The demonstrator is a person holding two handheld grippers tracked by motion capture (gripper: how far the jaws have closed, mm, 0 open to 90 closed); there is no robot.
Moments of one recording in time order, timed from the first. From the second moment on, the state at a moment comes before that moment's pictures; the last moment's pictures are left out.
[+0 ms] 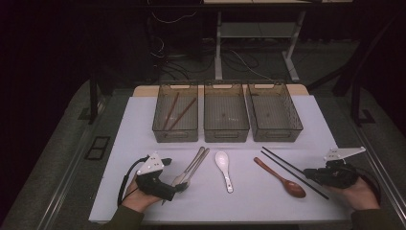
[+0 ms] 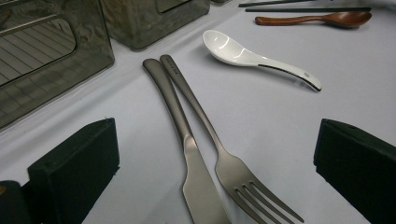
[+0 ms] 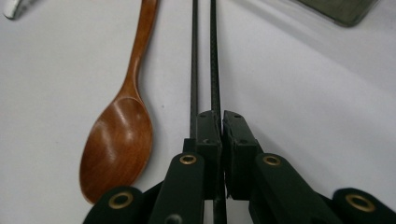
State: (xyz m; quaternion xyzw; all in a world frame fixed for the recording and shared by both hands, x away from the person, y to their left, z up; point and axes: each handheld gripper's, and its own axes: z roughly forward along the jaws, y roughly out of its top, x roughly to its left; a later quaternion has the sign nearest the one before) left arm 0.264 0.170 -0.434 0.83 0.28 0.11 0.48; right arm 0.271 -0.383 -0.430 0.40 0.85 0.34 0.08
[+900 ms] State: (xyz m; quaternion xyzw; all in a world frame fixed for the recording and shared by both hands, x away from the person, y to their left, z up) left arm 0.264 0.169 -0.434 0.83 0.27 0.11 0.48; right arm 0.264 -0.380 -0.406 0.37 0.82 0.44 0.09
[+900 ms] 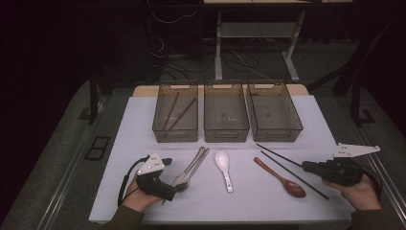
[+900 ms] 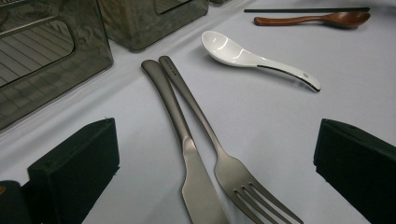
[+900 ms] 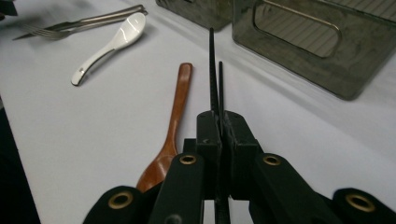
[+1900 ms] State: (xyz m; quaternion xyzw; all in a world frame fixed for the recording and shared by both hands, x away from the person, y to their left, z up) left arm 0.263 0.168 -0.431 0.82 0.28 0.11 0.48; right arm 0.282 -0.338 -0.385 0.33 0.81 0.48 0.08
